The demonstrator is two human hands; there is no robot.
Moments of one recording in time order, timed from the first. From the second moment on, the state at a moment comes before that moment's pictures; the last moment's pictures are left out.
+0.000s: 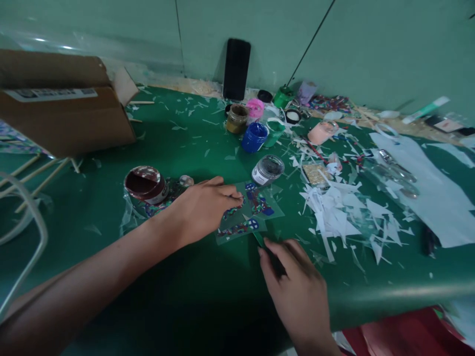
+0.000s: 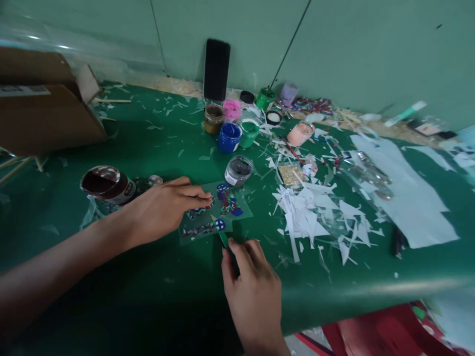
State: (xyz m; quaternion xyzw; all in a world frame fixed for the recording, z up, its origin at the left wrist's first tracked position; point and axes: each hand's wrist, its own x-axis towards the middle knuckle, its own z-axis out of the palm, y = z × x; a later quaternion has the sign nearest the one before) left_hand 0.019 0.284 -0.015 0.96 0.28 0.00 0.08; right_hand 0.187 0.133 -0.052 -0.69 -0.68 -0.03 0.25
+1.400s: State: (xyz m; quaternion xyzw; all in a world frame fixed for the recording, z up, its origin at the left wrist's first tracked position) left_hand 0.024 0.267 -0.029 0.95 0.27 0.11 0.09; right_hand 0.214 0.129 -0.055 -0.68 -0.69 -0.05 0.24
